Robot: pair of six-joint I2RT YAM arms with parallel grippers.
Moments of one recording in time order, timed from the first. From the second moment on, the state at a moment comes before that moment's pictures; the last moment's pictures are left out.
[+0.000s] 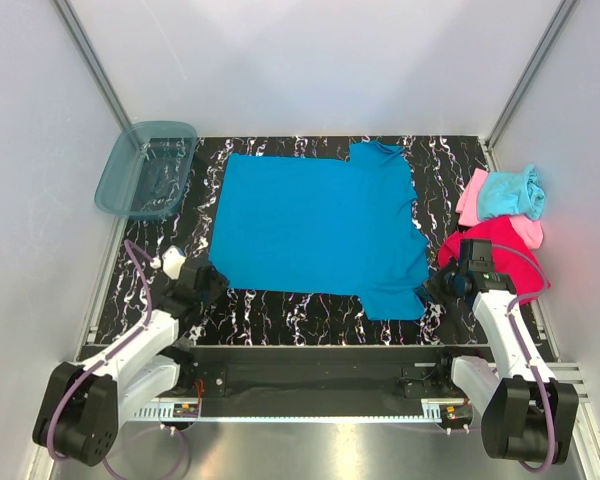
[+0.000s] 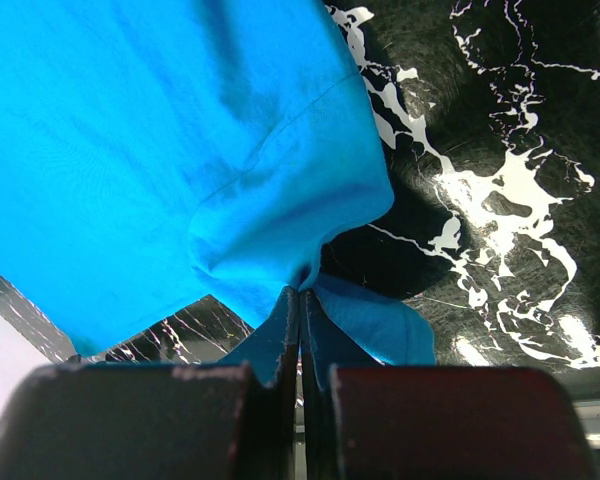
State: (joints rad) left arm -0.32 0.92 0.28 -0.19 -0.34 -1.00; right arm -0.09 0.94 0.56 -0.68 -0.23 0.85
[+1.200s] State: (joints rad) left arm -0.25 1.05 0.31 -0.12 -0.28 -1.00; right arm -0.13 0.94 0.55 -0.68 -0.23 0.85
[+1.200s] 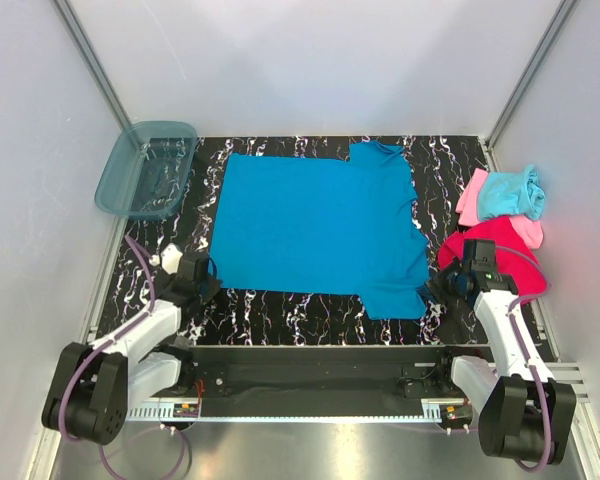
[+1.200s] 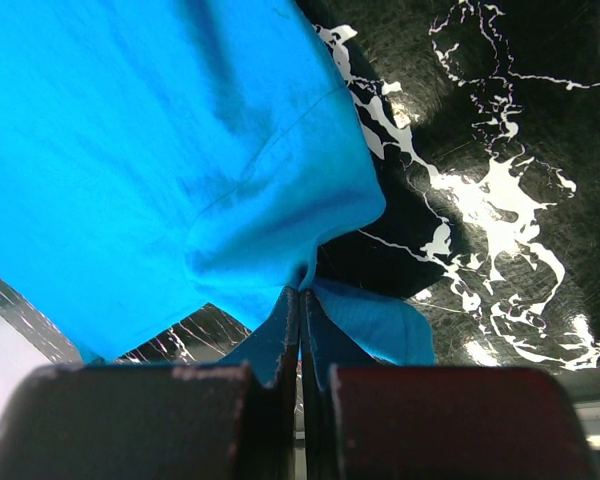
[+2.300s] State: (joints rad) left arm -0.25 0.64 0.42 -0.49 -0.31 -1.01; right arm -0.15 0.89 0.64 -0.59 -0.26 1.01
